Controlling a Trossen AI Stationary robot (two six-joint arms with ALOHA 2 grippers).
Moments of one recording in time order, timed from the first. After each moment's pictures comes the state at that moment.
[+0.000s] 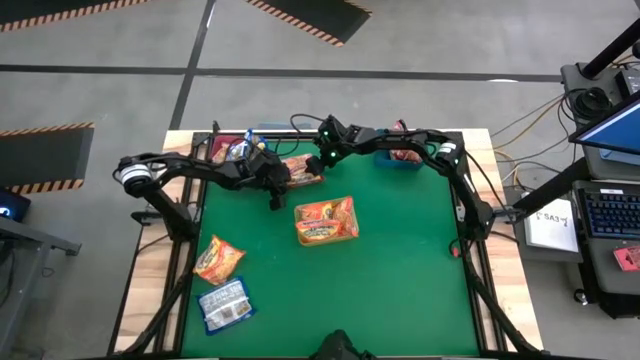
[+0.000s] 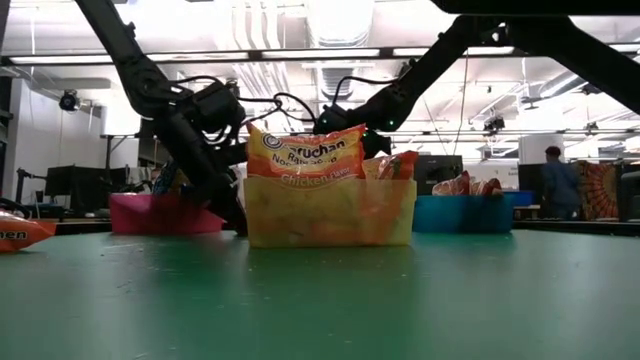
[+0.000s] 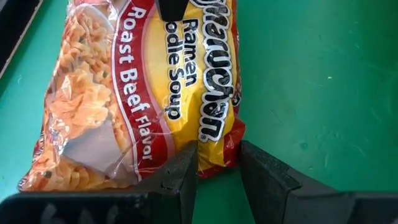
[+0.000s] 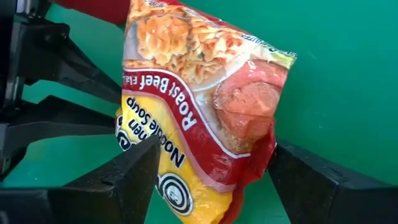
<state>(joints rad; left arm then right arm) 0.50 1.60 0.63 0.11 0.03 0.30 -0.54 2.24 1.61 -0.22 -0.44 0.43</state>
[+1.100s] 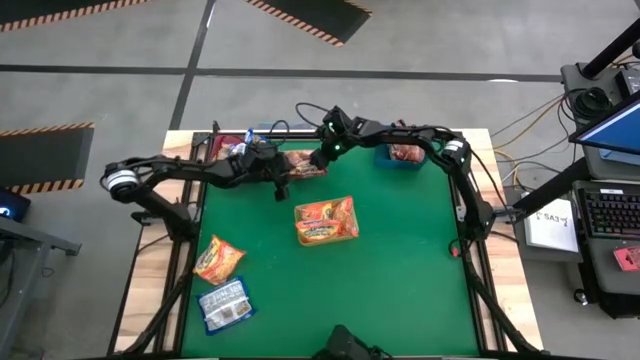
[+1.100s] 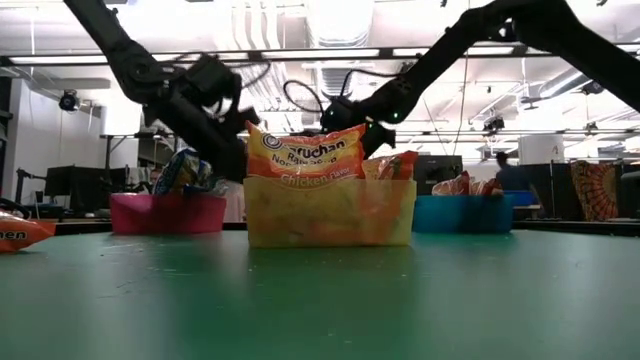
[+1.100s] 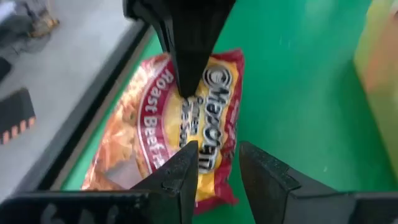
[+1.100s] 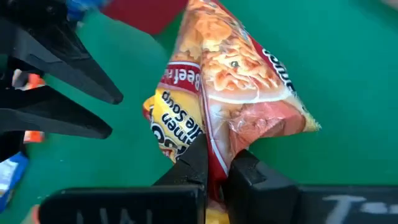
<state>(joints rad) 0.50 1.48 0.63 0.25 0.03 0.28 -0.57 2.19 1.61 -0.23 -0.54 0.33</state>
